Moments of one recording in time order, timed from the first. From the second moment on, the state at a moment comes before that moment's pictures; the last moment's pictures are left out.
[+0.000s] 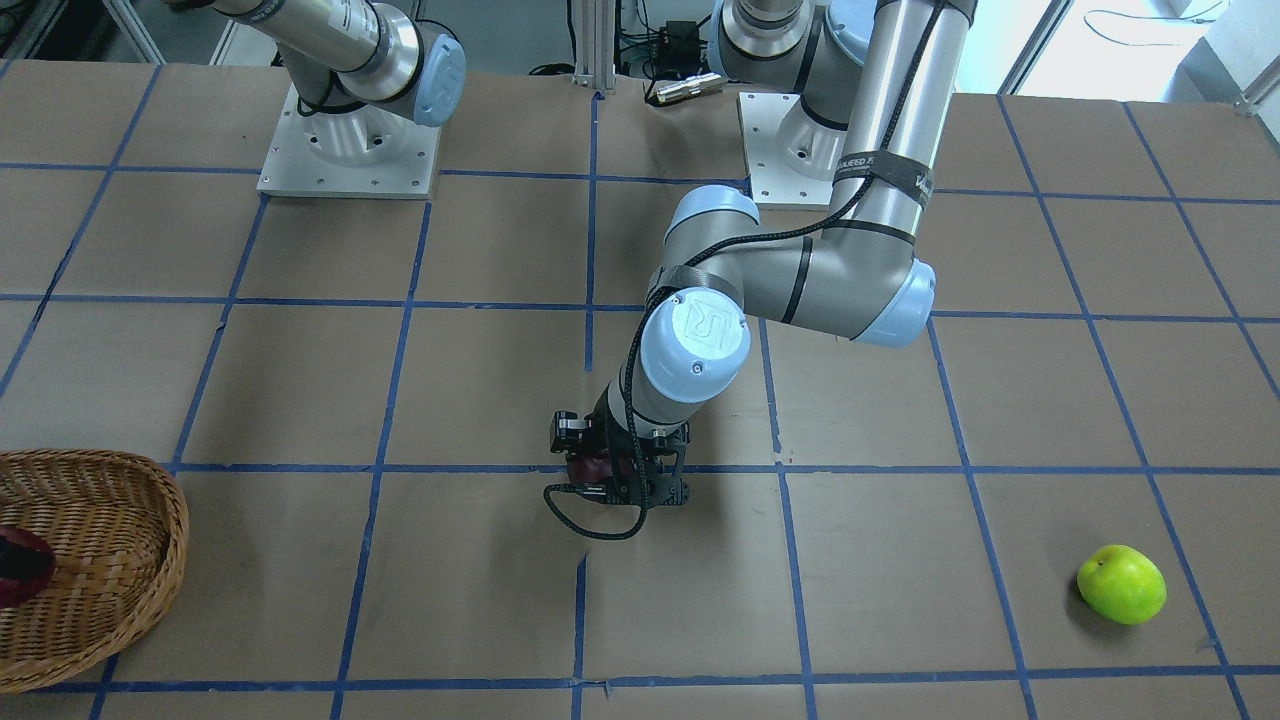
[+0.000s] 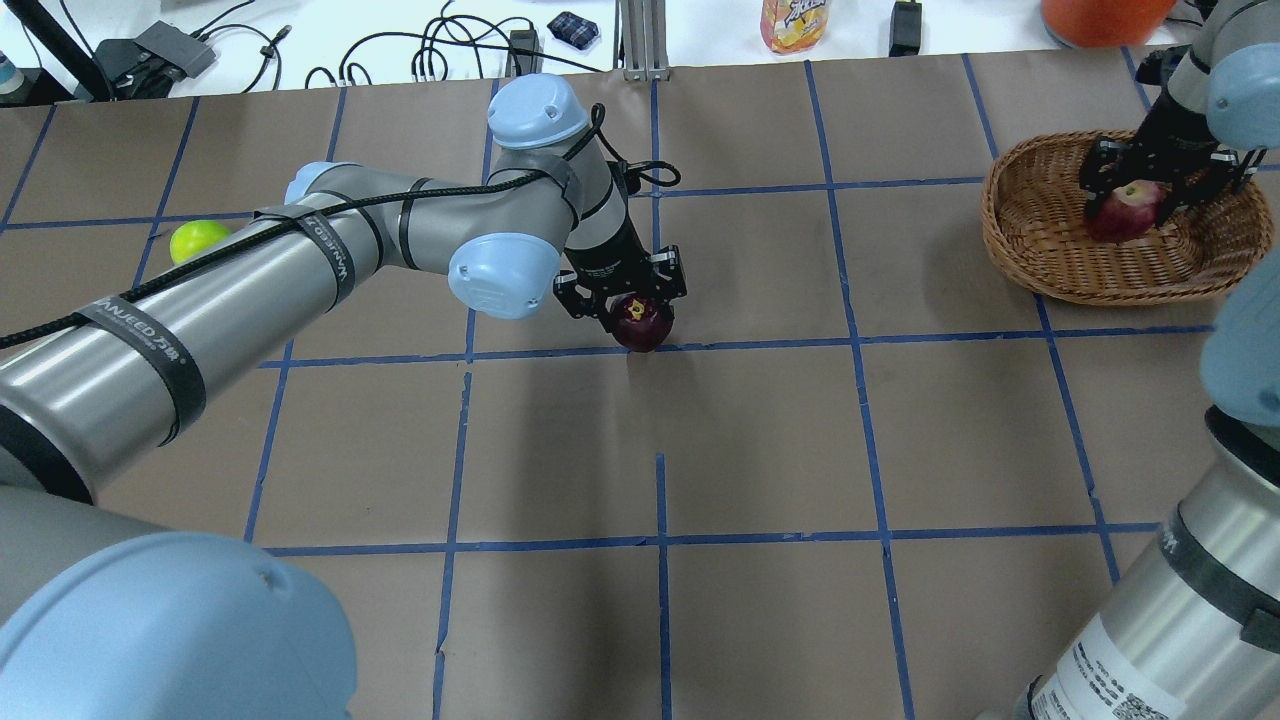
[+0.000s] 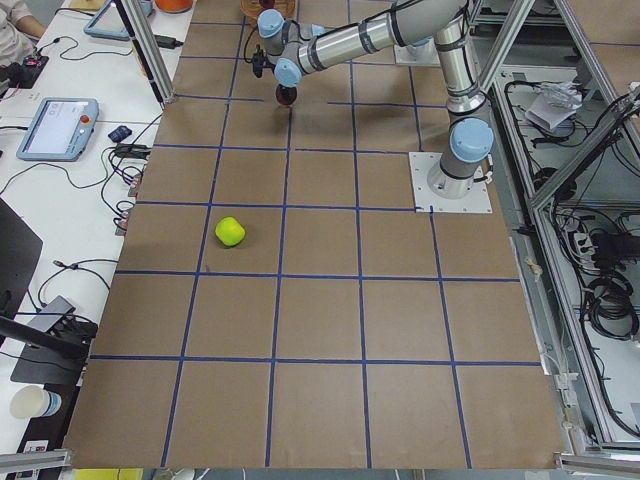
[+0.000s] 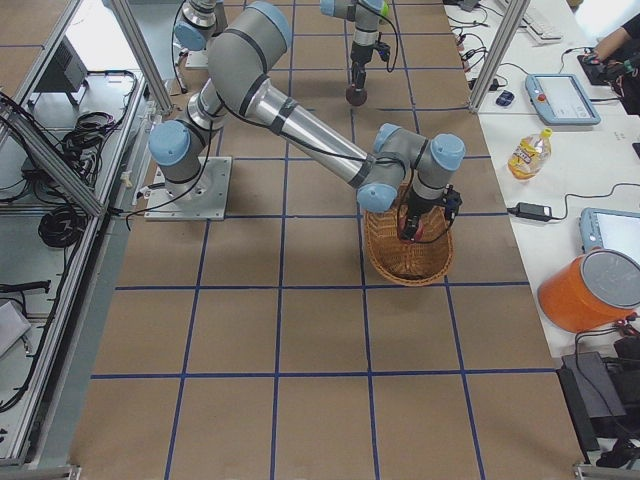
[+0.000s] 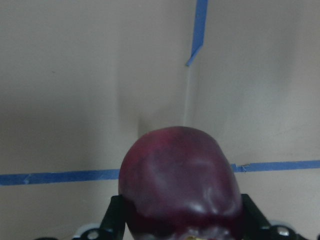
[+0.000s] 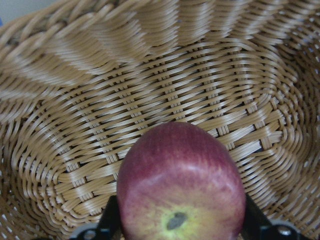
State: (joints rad) left arm -1.84 -2.10 -1.60 -1.06 1.33 -0.31; right arm 1.13 -0.92 1.33 -1.91 -1.66 -0.14
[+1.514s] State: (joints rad) left arm -1.14 -2.06 -1.43 -1.25 1.50 0.61; right arm 1.78 -1.10 1.32 -1.67 -1.49 0.64
